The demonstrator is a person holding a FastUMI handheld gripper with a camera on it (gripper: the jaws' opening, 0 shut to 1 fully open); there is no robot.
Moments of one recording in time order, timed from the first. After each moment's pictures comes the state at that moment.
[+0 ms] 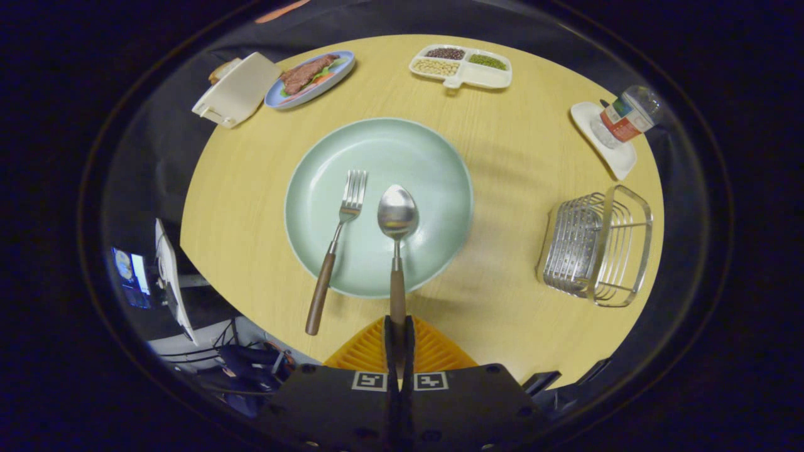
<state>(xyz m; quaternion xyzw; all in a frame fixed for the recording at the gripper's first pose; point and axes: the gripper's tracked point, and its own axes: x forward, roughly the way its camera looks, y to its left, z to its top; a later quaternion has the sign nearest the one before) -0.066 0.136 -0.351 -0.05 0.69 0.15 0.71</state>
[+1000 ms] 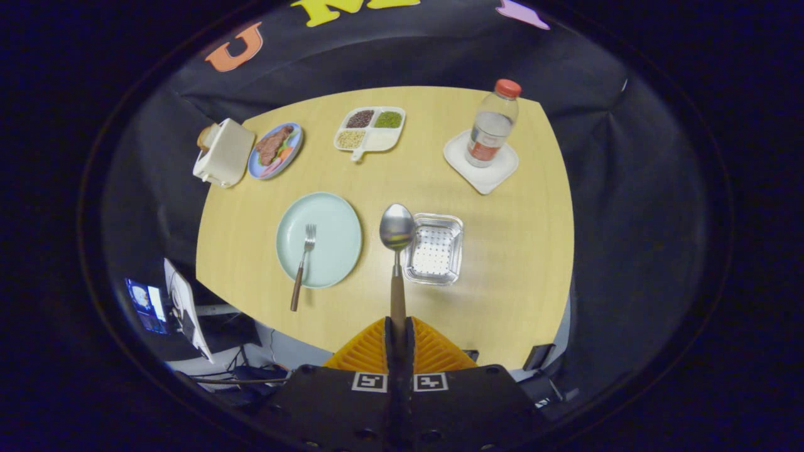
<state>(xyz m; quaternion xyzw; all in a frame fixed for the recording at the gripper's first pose) -0.046 -0.015 -0.211 0.00 0.65 0.08 0.75</state>
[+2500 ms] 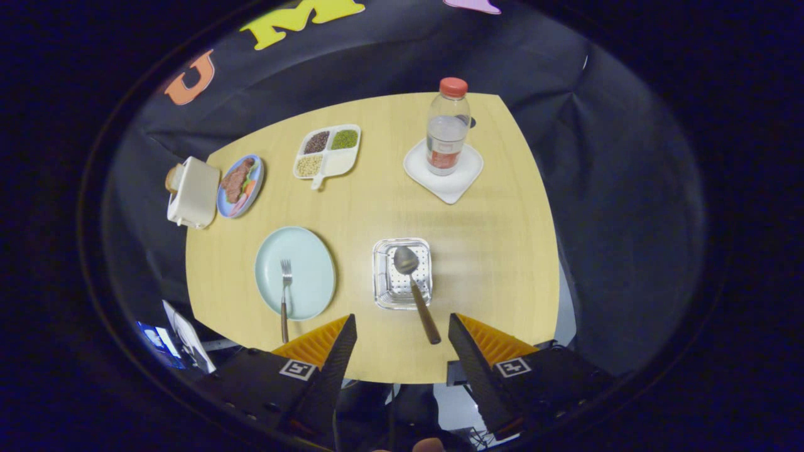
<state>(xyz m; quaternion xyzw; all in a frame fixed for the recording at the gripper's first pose) -0.016 -0.010 -0.220 0.05 0.63 0.03 0.78</state>
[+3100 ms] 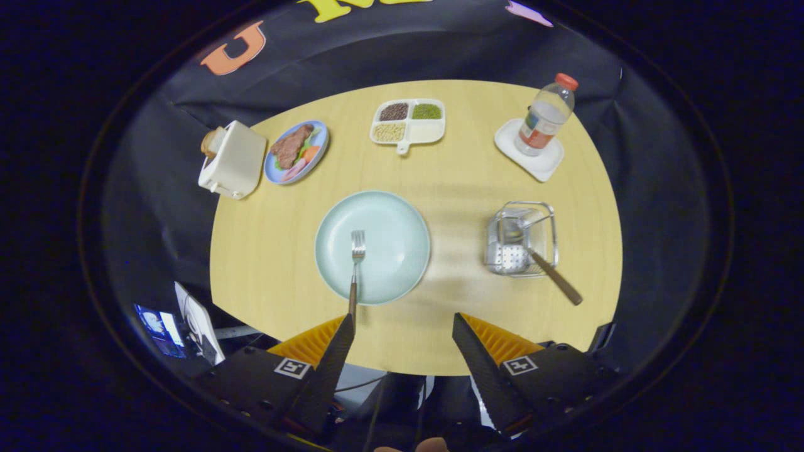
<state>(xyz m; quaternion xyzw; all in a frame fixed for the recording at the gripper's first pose) -0.071 0.144 -0.263 0.05 0.64 0.08 0.76</state>
